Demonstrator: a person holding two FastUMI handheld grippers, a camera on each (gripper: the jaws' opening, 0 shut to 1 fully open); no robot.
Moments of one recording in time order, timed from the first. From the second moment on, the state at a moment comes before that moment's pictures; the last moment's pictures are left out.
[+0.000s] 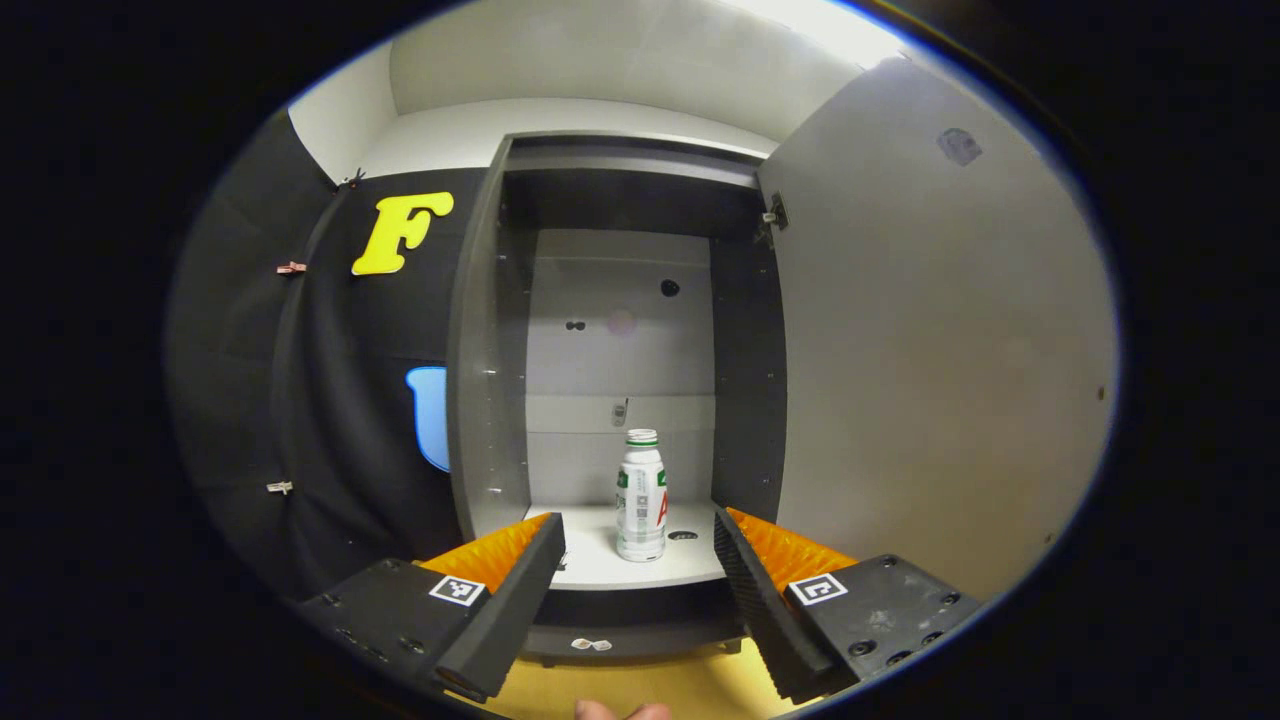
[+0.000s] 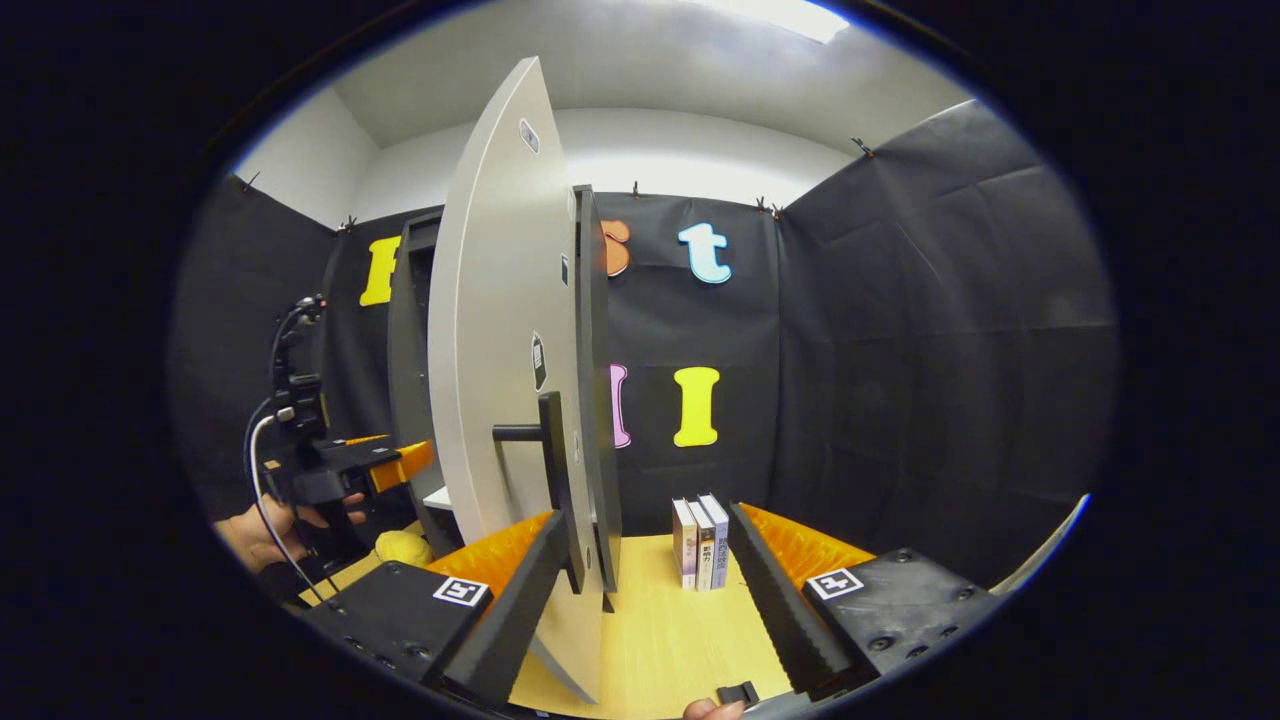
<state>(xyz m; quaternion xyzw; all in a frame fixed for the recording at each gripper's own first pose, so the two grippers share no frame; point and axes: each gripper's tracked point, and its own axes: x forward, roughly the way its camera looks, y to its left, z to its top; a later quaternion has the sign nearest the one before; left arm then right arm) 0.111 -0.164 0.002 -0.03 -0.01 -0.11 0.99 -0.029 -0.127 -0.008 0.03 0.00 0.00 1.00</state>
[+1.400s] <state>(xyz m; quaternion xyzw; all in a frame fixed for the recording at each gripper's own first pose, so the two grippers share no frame) 0.337 -0.213 -0.080 -0.02 0.03 -0.08 1.00 0.011 -0.243 -0.030 0.05 0.01 -0.11 0.99</state>
